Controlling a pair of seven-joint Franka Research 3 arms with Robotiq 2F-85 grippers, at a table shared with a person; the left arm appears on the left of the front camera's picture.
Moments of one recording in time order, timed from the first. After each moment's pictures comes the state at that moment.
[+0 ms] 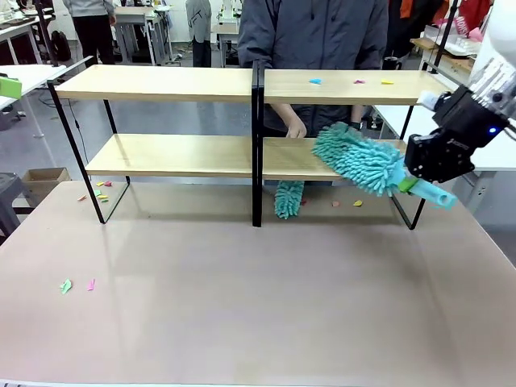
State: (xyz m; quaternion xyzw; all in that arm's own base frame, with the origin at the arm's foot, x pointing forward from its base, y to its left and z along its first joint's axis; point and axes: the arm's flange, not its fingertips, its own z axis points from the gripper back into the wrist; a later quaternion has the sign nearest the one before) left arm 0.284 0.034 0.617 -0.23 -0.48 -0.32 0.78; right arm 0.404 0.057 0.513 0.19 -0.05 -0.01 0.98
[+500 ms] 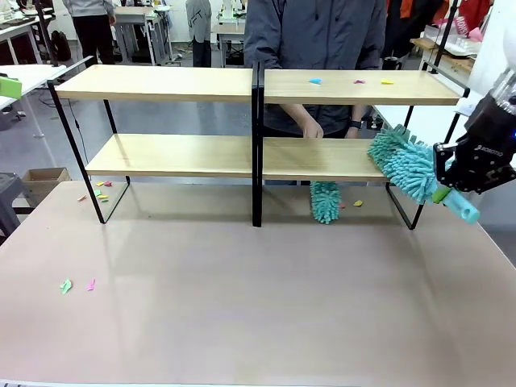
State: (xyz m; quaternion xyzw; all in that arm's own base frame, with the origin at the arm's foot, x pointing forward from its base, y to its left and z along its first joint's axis) left arm 0.284 0.034 0.618 -0.23 -0.48 -0.32 0.78; right arm 0.375 0.044 0.516 0.12 -0.04 -0.11 0.99
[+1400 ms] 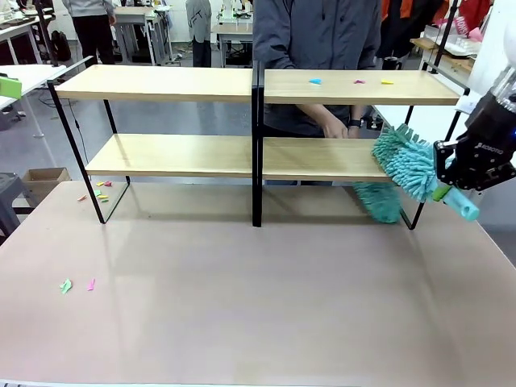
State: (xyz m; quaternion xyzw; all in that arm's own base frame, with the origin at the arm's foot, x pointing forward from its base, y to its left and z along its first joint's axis) left arm 0.284 0.034 0.617 -0.23 -0.48 -0.32 0.78; right arm 0.375 0.044 0.523 0.11 -0.05 -0.13 0.98
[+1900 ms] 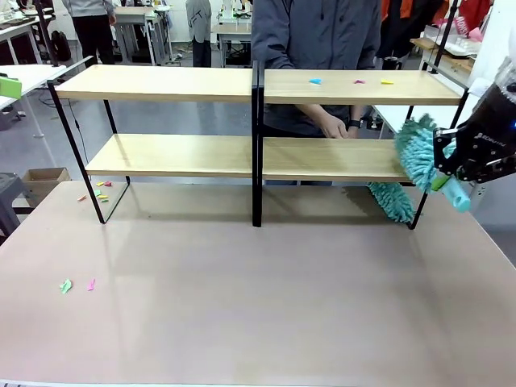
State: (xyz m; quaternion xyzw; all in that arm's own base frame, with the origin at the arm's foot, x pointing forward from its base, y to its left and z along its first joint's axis) left arm 0.284 0.034 0.617 -0.23 -0.48 -0.32 0.78; right arm 0.341 0.077 0.542 0.12 -0.10 -0.14 0.98
